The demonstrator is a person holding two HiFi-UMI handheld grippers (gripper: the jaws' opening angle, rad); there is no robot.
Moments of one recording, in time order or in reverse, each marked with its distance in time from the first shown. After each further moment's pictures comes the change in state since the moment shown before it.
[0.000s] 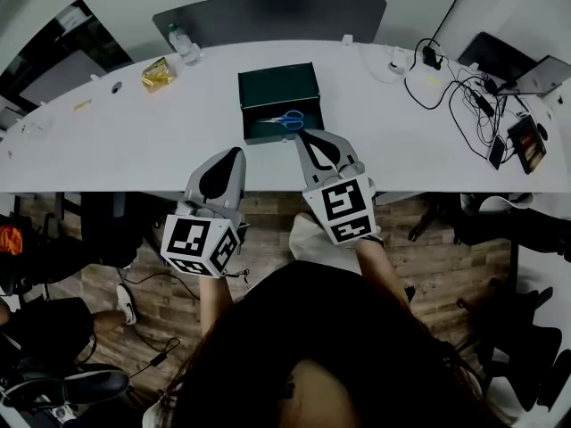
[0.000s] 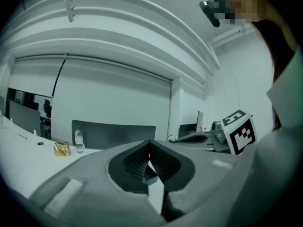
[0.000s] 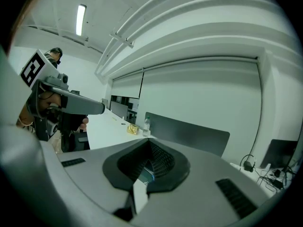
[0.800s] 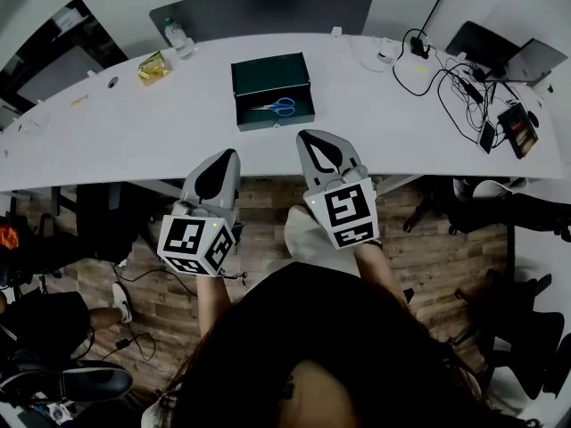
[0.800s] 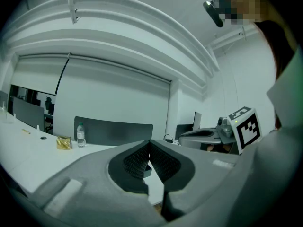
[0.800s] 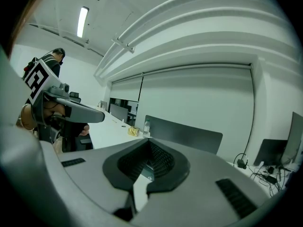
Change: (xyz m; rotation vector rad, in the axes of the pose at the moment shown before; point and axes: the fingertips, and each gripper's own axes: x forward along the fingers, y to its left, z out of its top) left arm -0.045 -0.027 -0.017 -0.024 -0.002 0.001; right arm -0.062 0.023 0.001 0.000 -0.036 -0.036
